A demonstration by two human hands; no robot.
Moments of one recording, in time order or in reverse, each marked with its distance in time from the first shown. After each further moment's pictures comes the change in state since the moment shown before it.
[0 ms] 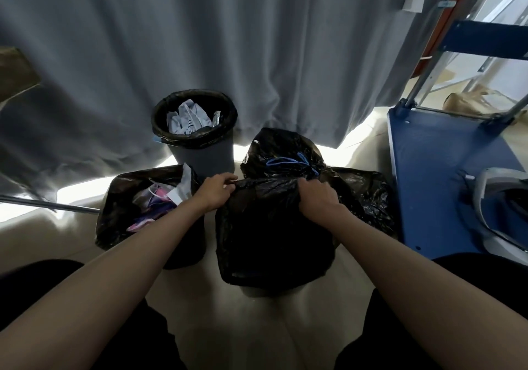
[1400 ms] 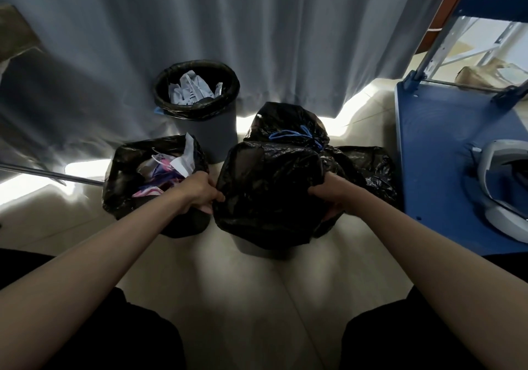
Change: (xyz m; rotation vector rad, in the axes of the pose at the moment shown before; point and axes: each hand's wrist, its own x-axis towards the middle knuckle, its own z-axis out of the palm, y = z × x) left_hand -0.080 -0.005 -0.001 -0.346 -0.196 -0.408; right_hand -0.033 0.029 0.028 0.919 -0.314 0.414
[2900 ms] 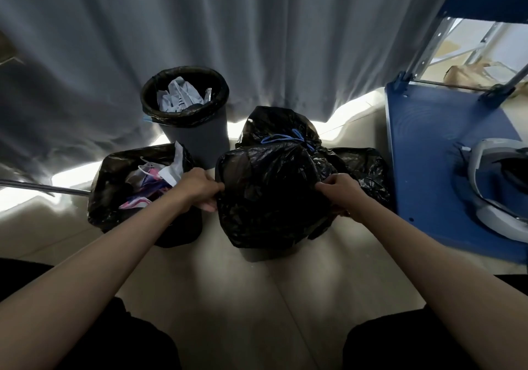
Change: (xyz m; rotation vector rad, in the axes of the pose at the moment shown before) left_hand 0.016 0.023 0.005 0.003 0.099 0.015; right_hand -0.004 0.018 -0.024 0.044 0.208 -0.103
